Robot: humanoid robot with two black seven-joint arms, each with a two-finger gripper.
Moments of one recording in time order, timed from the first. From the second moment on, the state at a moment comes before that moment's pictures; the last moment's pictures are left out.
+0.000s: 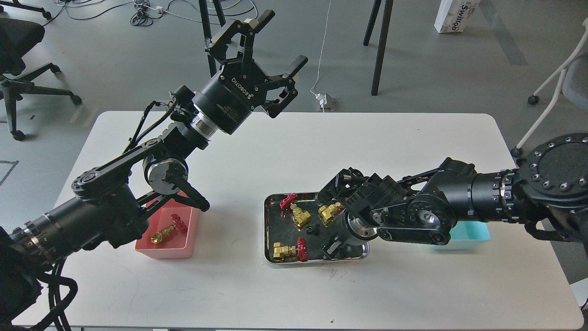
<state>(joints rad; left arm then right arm) -0.79 0.28 -0.57 -1.14 0.18 -0.49 -0.49 1.31 -0.02 -0.59 1.04 -1.17 0.42 -0.07</state>
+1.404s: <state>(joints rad) -0.77 0.23 -0.56 -1.14 0.18 -0.49 -0.49 1.19 -0.89 -0.25 1.25 -1.16 0.40 -0.06</state>
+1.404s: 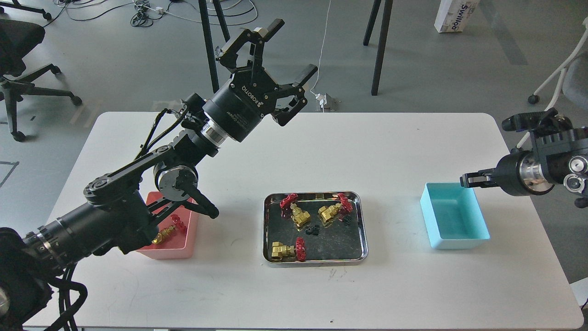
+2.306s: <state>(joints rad) -0.82 0.25 -0.56 -0.91 0.20 -0.49 -0.49 1.02 -0.86 0.31 1.22 -0.46 0.29 -0.01</state>
